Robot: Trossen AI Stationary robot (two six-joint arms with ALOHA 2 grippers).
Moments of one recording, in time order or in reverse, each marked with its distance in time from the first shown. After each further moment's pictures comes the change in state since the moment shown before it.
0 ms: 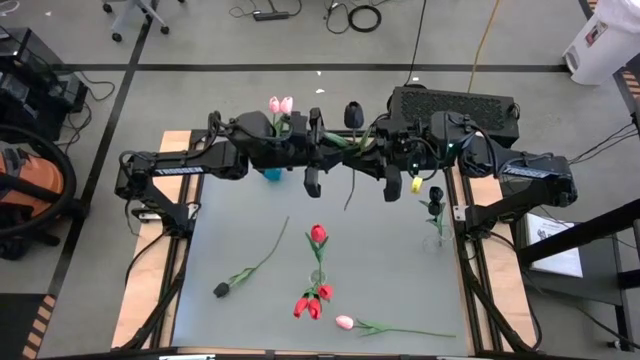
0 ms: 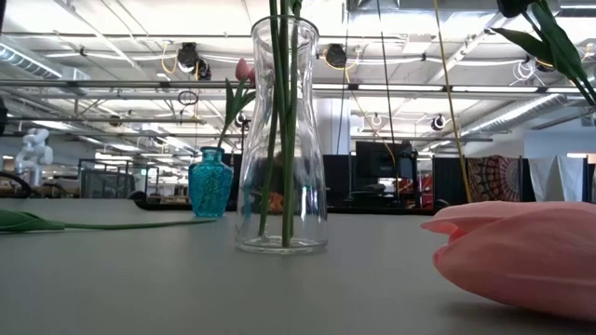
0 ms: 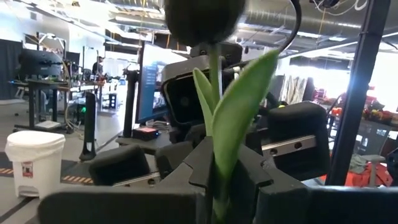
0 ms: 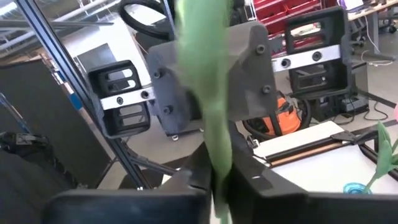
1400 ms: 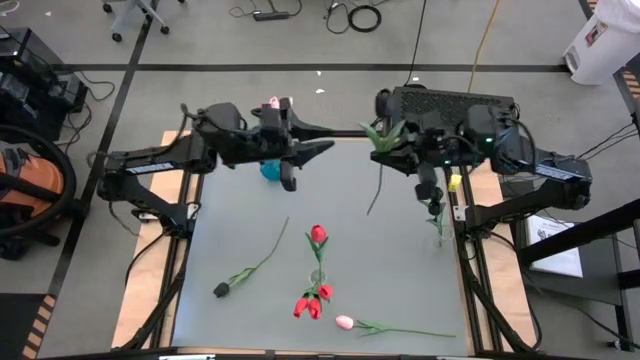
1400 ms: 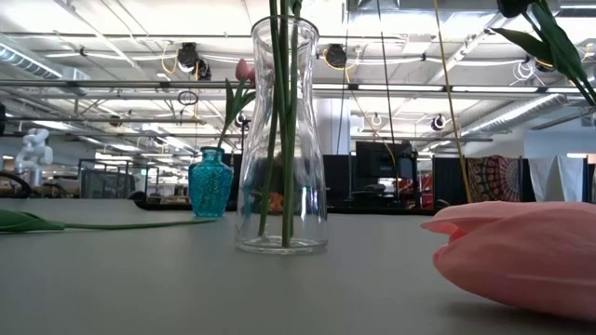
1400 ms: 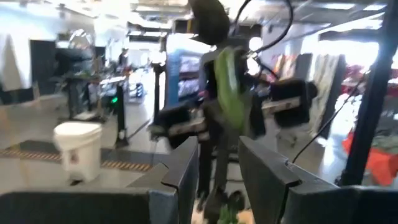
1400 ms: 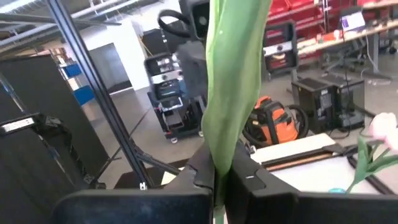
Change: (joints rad) left arm 0.003 -0.146 0.000 -0.235 -0.091 0.087; right arm -0.001 -0.139 0.000 -0.112 -0.019 -0.067
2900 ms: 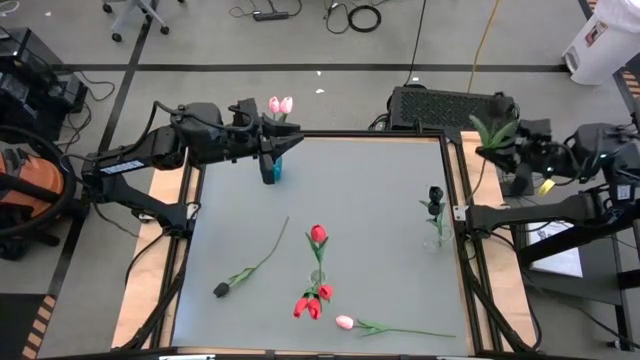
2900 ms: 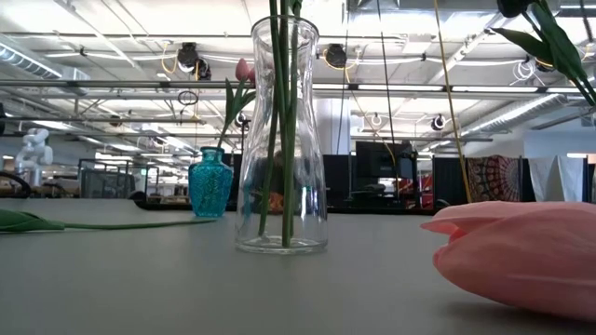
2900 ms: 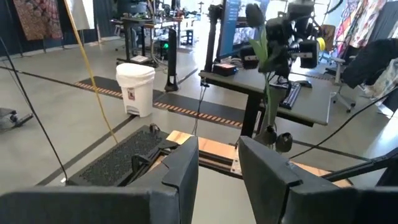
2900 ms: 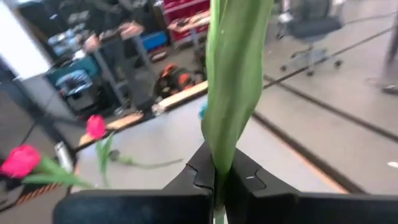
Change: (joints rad) left arm -0.001 -0.140 0.000 -0.391 -0.227 -0.066; right arm 0.000 -0.573 -0.048 -0.781 0.374 0.034
